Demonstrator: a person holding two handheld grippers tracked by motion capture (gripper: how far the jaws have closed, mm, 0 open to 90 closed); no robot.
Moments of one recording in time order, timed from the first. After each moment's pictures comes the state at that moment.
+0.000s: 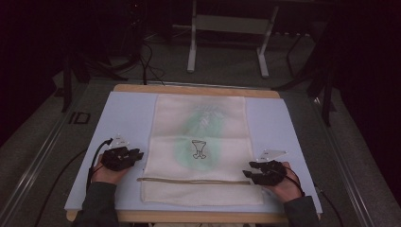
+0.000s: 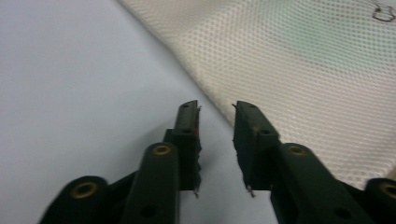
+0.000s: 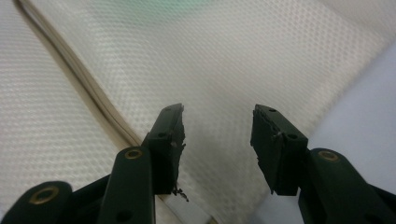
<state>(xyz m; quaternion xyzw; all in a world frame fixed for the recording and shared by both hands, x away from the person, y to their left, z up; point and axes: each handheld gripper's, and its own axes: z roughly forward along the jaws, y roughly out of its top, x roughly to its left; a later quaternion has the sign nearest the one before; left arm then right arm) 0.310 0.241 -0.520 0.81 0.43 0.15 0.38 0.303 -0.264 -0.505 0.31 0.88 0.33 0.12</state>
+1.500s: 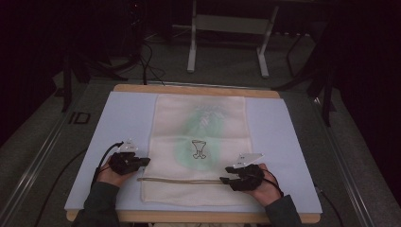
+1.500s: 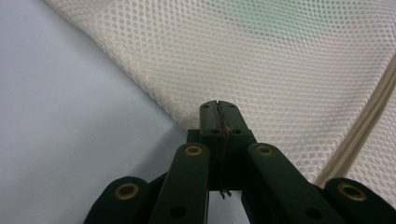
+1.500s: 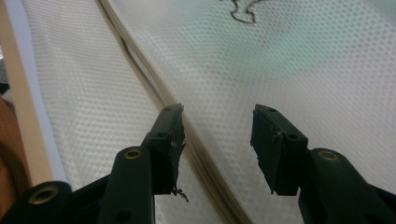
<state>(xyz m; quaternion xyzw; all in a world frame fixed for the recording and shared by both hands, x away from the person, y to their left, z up) 0.311 0.225 -0.530 0.85 0.36 0.08 0.37 0.289 -0.198 -0.503 0.24 0.90 0.36 0.07</state>
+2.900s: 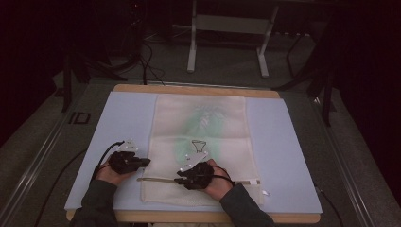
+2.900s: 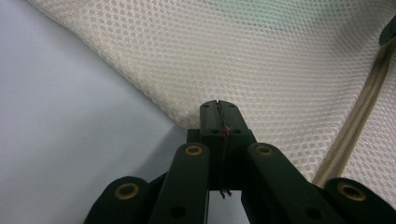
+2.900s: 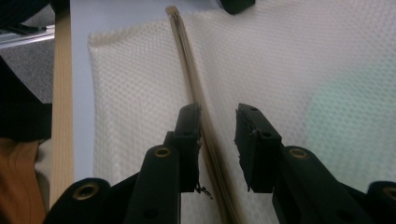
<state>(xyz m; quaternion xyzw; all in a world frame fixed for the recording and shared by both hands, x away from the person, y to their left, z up) 0.317 0.228 -0.533 0.86 0.34 0.06 0.37 0.293 -0.057 -0.510 0.12 0.92 0.37 0.04</state>
